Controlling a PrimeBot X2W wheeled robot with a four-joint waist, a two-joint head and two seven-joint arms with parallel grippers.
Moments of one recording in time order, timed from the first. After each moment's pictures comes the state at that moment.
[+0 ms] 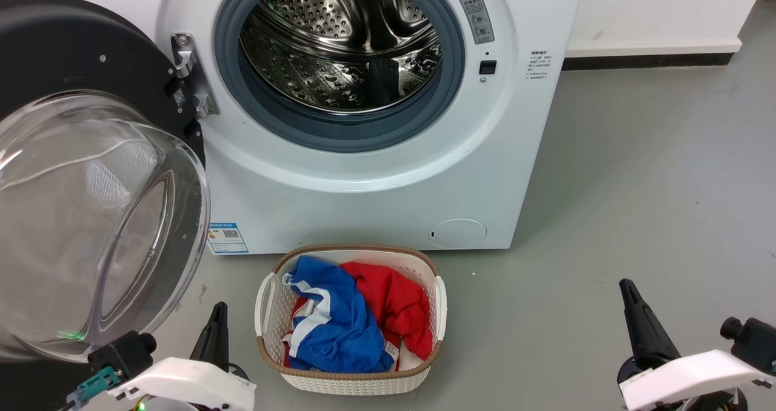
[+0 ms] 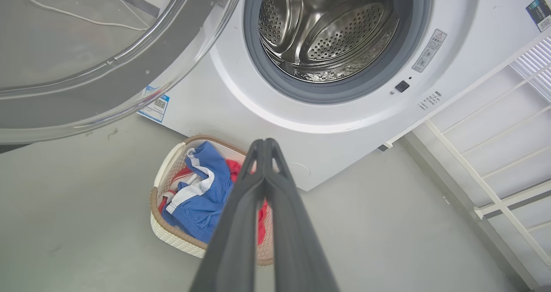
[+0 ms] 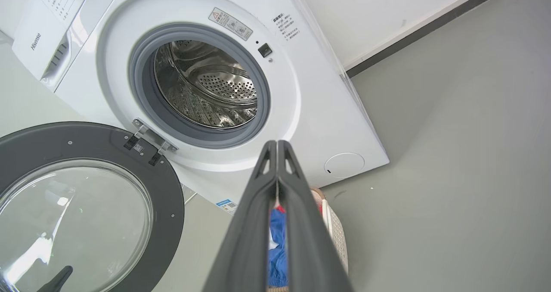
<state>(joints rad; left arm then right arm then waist) 0.01 0.24 -0.19 0.14 -0.87 0.12 -0.11 0.04 -0.07 -0.01 0.09 0.69 0.13 -0.01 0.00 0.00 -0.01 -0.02</state>
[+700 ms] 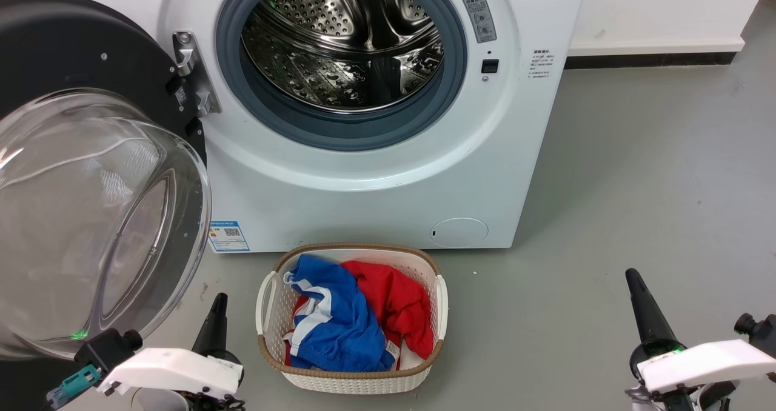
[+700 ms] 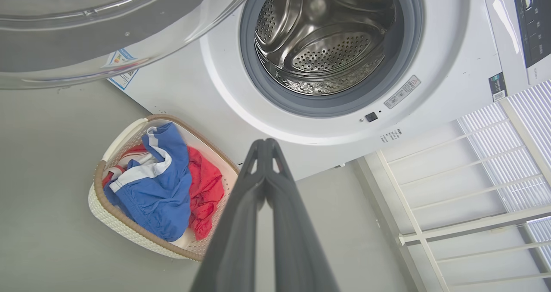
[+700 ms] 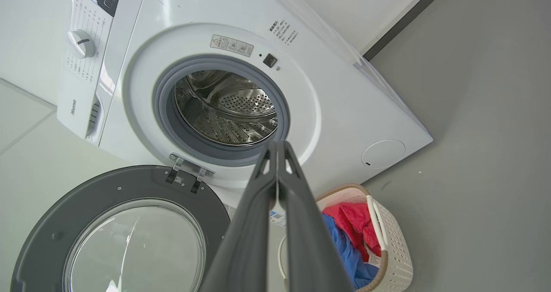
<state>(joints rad) -0.02 0.19 -0.11 0.17 -1.10 0.05 -0.05 0.00 -0.07 -0.03 0.13 0.97 0.13 0.01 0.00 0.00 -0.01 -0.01</state>
